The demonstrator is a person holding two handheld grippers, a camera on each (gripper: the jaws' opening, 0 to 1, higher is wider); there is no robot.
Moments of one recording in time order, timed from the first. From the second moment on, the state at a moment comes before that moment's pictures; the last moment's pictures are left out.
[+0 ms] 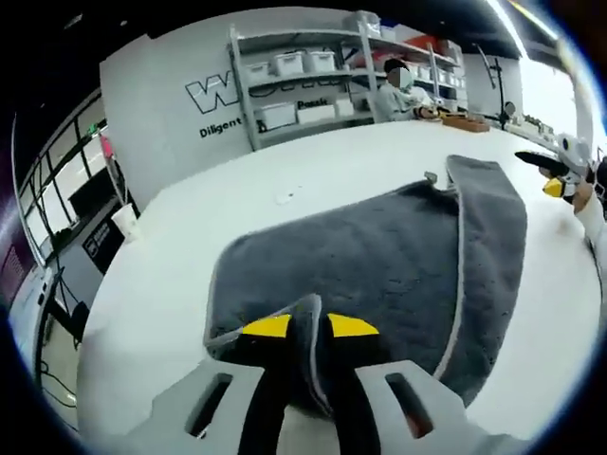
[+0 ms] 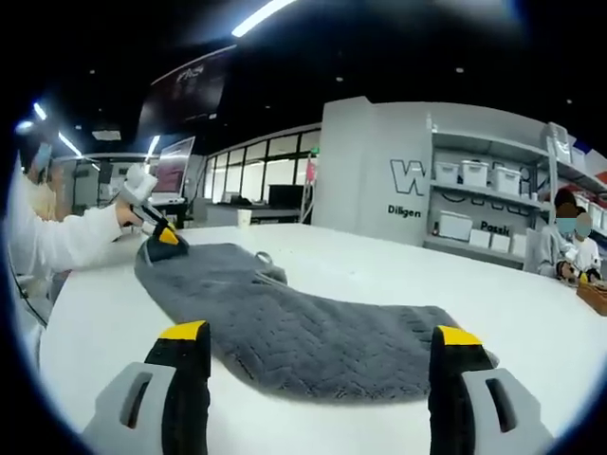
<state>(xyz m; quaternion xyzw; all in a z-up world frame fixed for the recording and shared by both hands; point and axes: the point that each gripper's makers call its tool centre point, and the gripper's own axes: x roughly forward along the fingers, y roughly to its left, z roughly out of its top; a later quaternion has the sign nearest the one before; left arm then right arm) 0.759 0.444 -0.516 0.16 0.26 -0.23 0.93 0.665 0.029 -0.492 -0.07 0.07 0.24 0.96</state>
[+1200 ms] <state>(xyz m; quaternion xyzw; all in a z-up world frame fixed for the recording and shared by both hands) 0.658 0.544 -0.555 0.06 0.26 -0.13 0.96 0.668 0.022 -0.501 -0.06 0.08 0.24 0.97</state>
